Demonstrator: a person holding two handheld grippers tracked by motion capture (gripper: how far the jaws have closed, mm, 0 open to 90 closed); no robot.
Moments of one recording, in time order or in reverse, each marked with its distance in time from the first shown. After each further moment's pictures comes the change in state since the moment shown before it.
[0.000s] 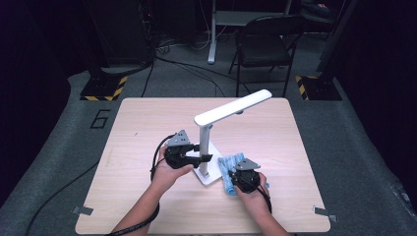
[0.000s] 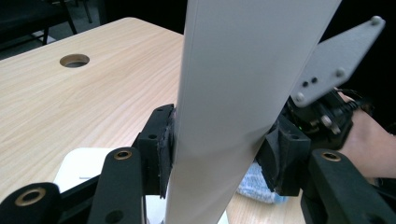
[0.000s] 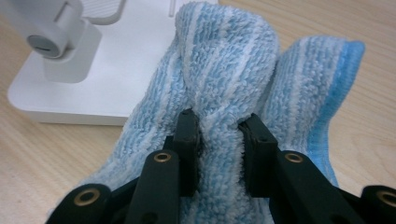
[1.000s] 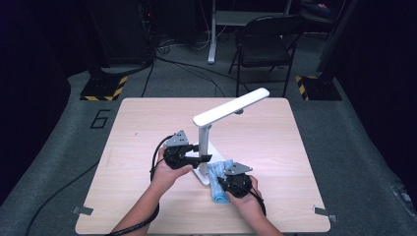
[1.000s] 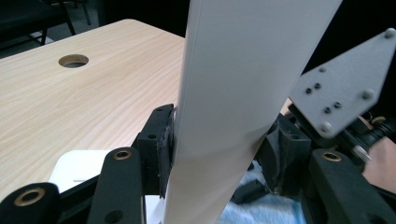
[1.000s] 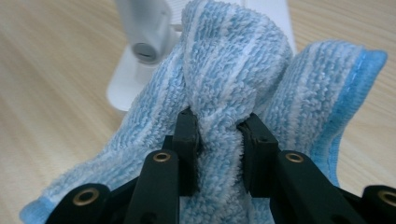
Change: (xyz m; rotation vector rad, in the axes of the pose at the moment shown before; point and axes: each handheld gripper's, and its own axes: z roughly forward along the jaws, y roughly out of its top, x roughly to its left) left arm 0.002 -0.003 -0.001 -0.015 -0.010 -0.013; right arm 0.020 0.004 0.000 0.003 0.155 -0.040
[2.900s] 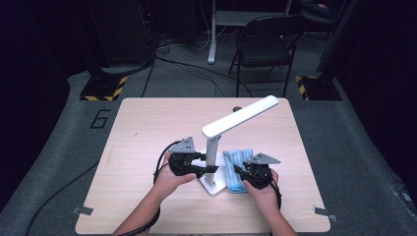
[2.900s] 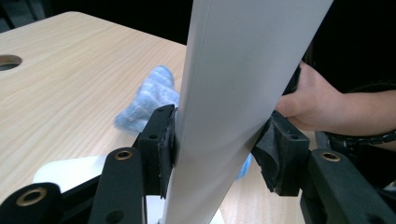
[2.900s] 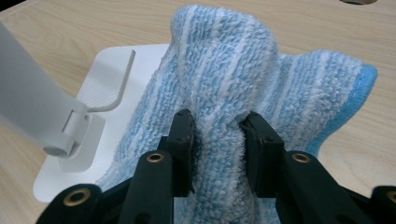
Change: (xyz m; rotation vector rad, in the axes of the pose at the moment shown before) left arm -0.025 0.001 0.009 0.039 -0.165 0.045; right arm -0.050 -0.001 -0.034 -0.132 -0.026 0.180
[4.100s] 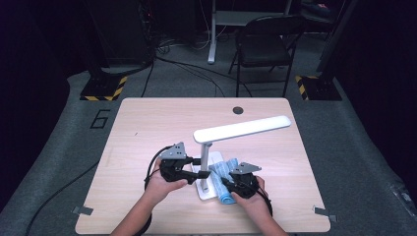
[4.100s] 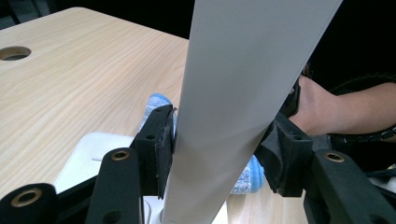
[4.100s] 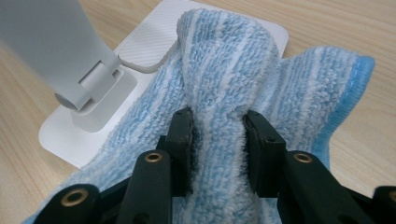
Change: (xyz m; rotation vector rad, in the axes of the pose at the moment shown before) left arm -0.008 -0.013 -0.027 0.008 0.033 0.003; right arm 0.041 -0.013 0.016 0.116 0.068 -0.125
